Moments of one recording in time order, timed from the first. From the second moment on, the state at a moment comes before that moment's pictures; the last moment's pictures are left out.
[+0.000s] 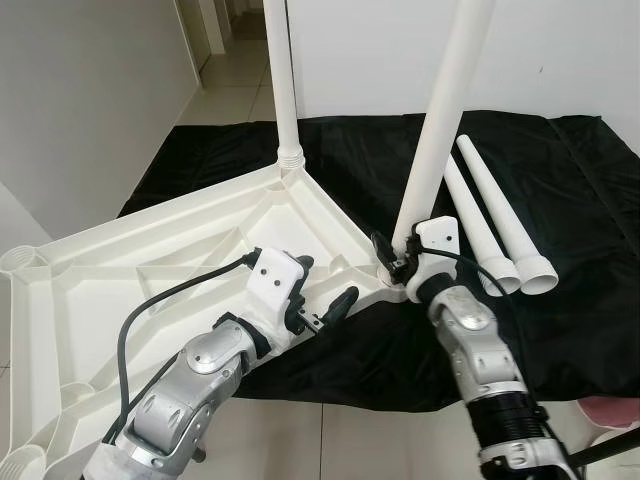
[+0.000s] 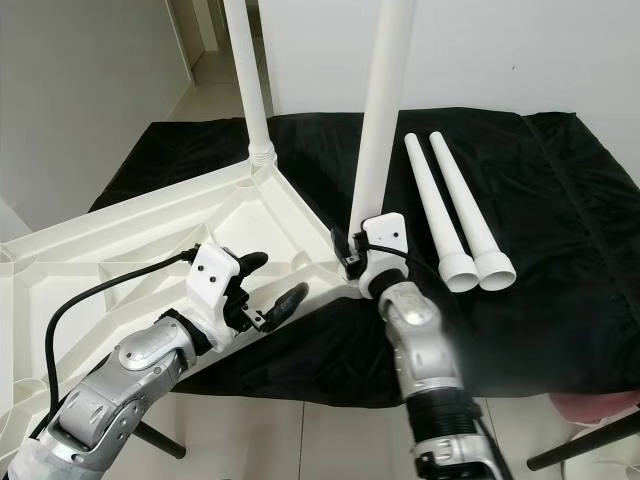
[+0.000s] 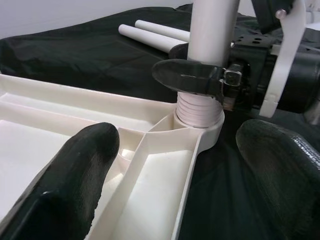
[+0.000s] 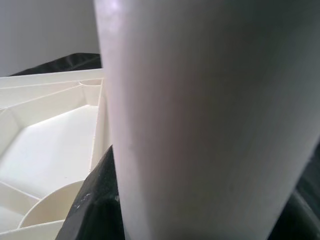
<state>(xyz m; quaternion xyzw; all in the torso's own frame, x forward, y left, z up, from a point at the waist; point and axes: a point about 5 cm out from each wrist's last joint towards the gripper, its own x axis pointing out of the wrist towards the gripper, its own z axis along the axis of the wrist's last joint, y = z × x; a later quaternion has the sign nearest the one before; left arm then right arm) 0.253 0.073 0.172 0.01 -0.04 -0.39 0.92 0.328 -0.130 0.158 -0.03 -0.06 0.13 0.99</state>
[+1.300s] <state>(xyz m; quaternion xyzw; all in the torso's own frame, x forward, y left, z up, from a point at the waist) 0.250 0.070 0.168 0.01 -0.03 -0.40 0.92 0.306 -0.130 0.157 0.02 -0.09 -0.03 1.00</state>
